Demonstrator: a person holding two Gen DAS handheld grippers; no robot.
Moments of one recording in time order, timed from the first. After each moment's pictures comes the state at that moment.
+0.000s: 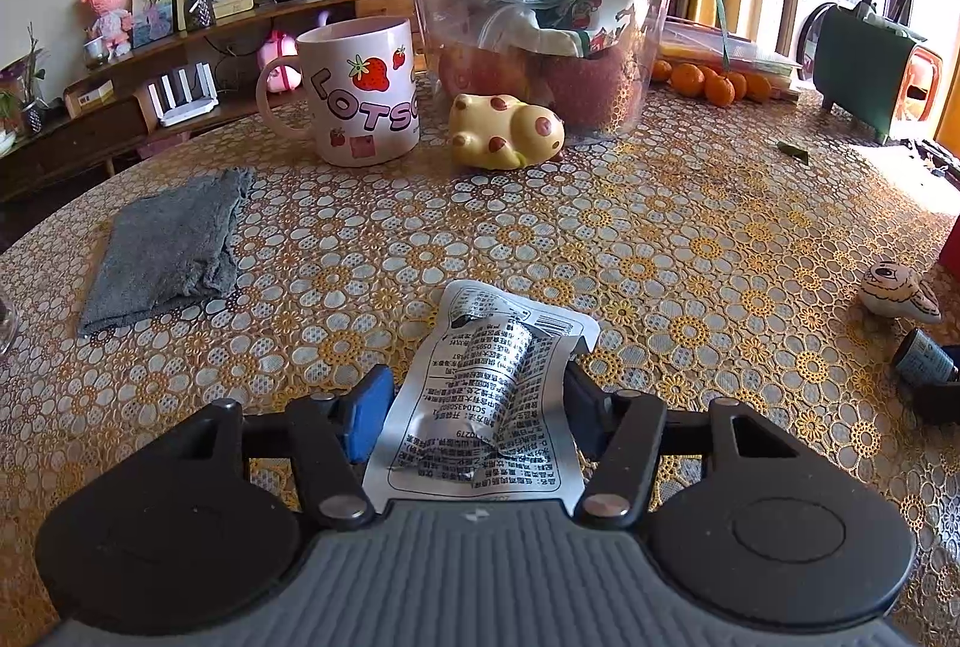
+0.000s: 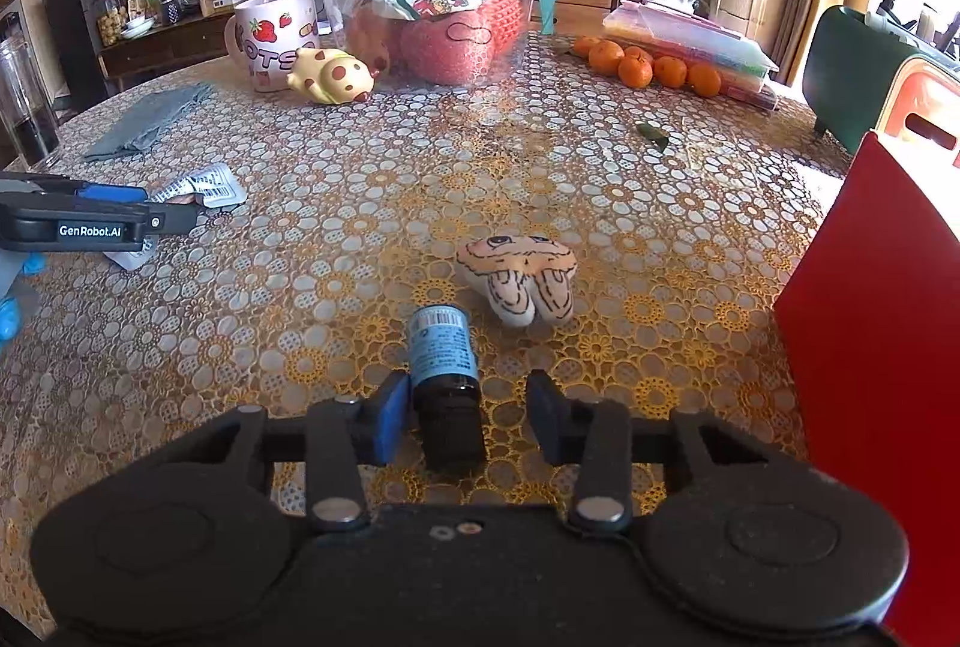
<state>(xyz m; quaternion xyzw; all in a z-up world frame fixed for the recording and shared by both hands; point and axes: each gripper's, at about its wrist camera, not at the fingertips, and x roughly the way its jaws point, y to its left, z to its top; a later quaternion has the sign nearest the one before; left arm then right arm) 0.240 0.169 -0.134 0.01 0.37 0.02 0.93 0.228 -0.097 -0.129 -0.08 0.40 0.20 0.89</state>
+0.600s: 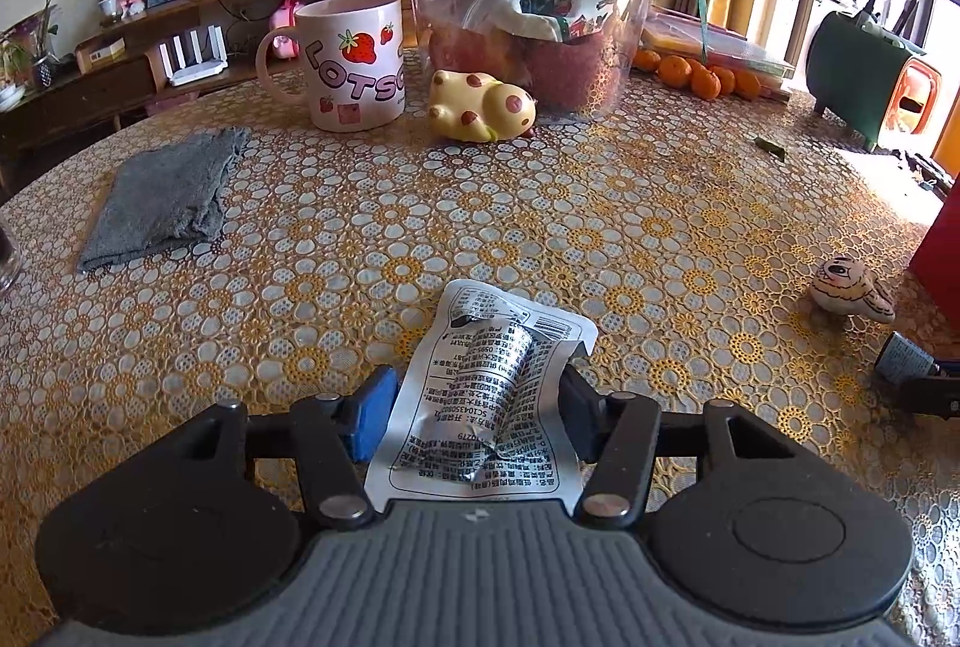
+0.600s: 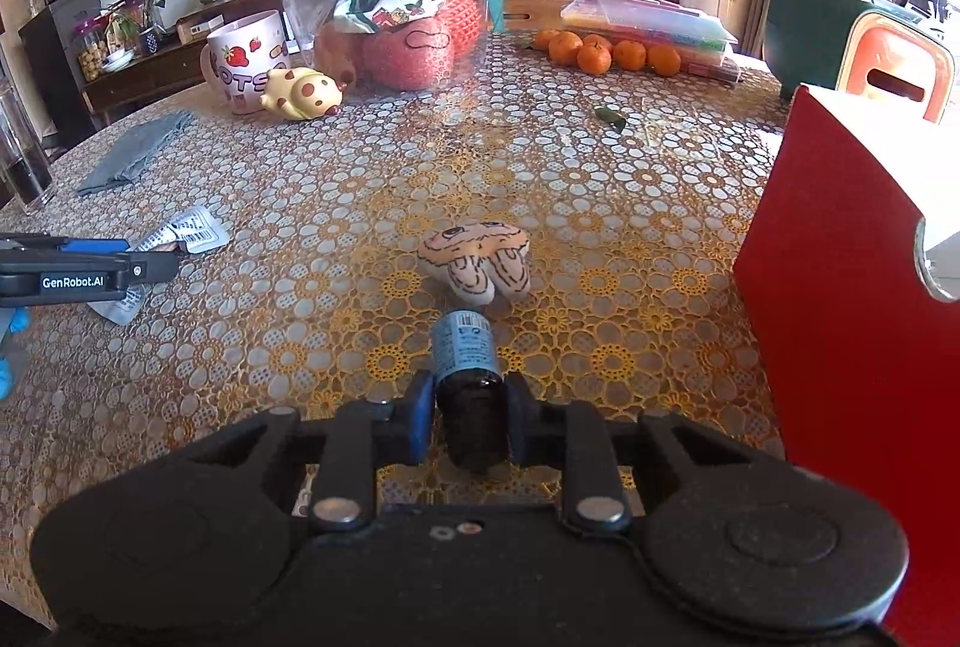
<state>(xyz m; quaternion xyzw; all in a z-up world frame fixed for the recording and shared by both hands) 0.219 0.144 -0.127 -0.03 0.39 0.03 0.92 0.220 -0.123 -0.123 -0.04 0.41 0.19 0.89</state>
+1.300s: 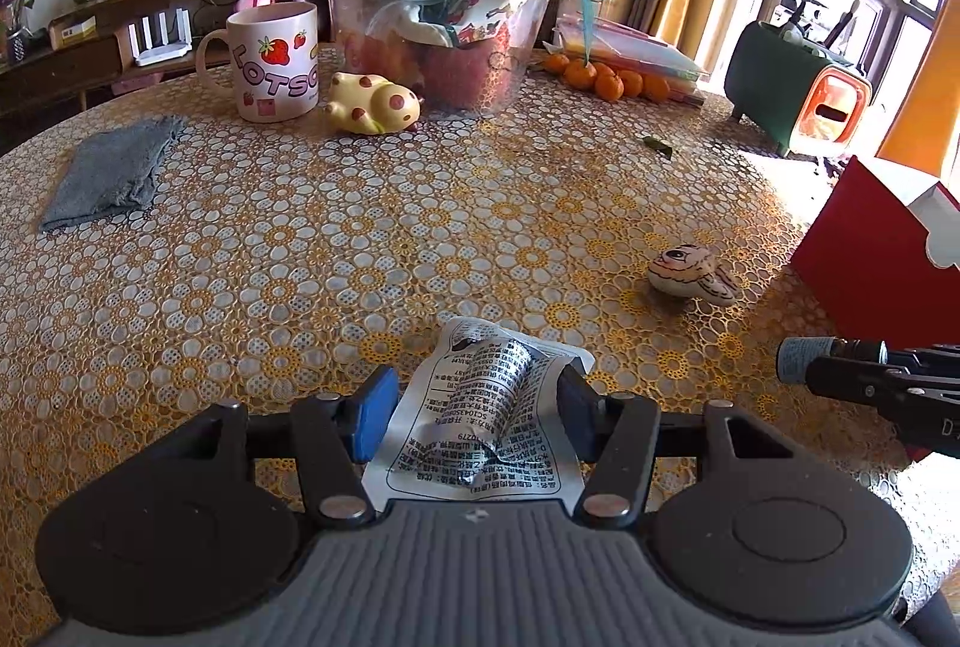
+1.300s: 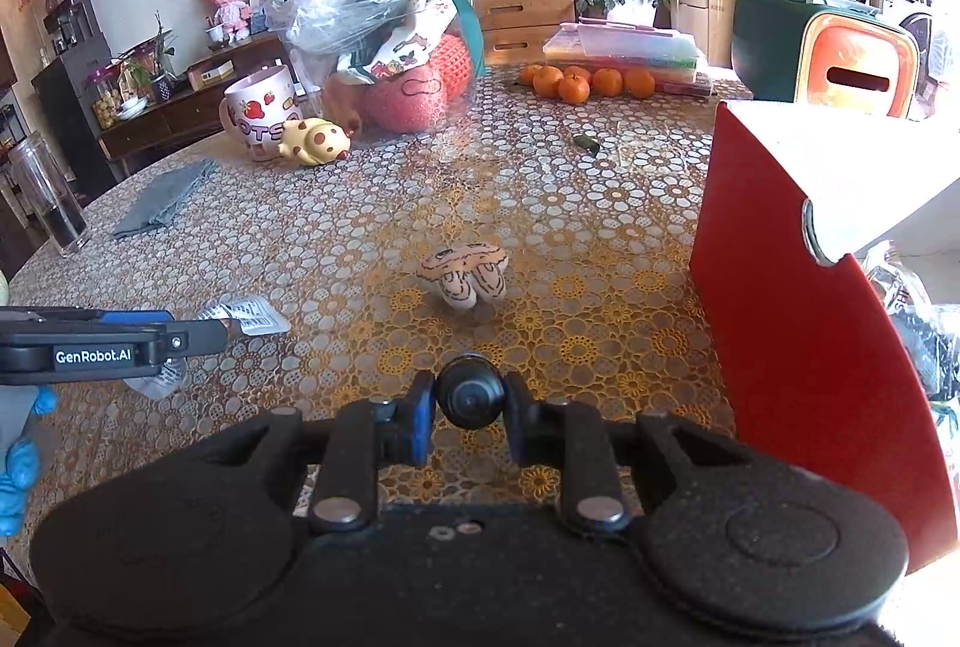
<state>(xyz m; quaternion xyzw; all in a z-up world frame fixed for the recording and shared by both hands) 0.182 0.081 -0.098 -0.06 0.39 0.00 0.92 0.194 -0.155 -0.097 0.00 0.38 0.20 0.90</state>
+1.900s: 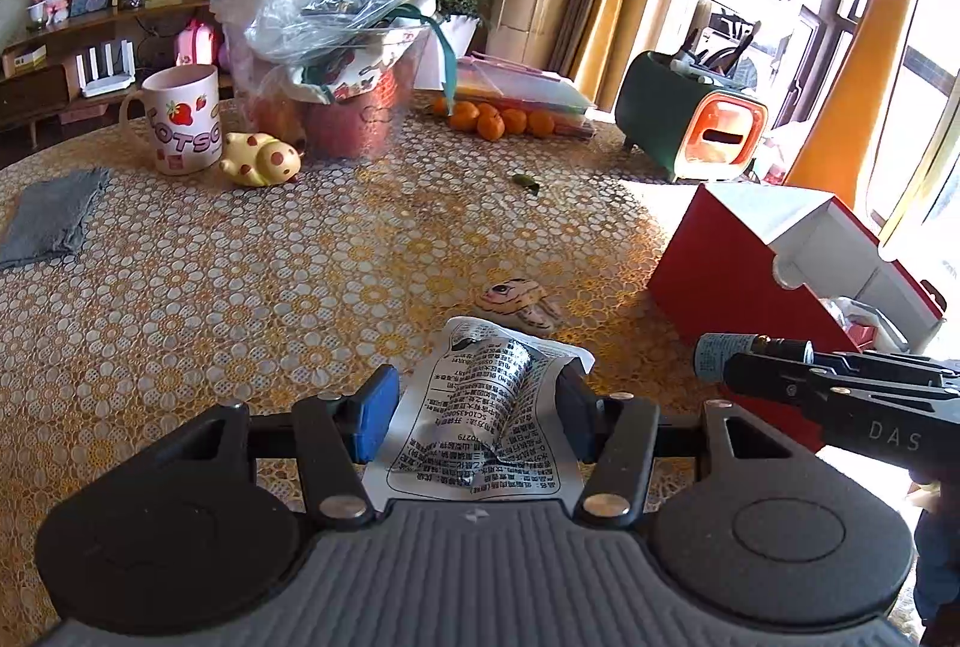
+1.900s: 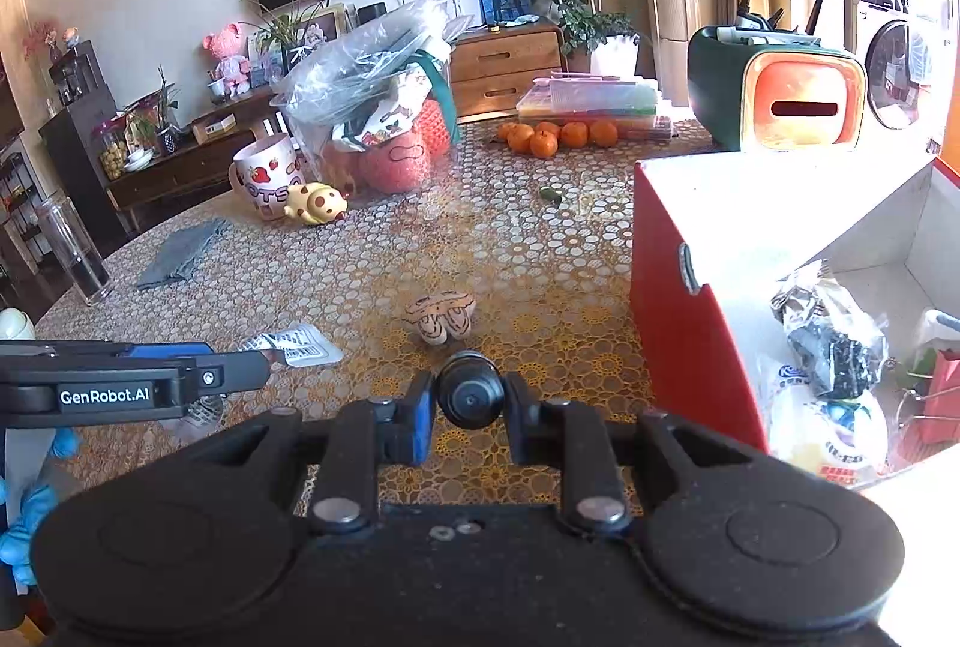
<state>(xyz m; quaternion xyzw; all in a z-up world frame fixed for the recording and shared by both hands) 0.158 0.015 -0.050 -0.07 0.36 -0.06 0.93 0.166 -0.199 -0.061 0.04 0.34 0.20 0.92</state>
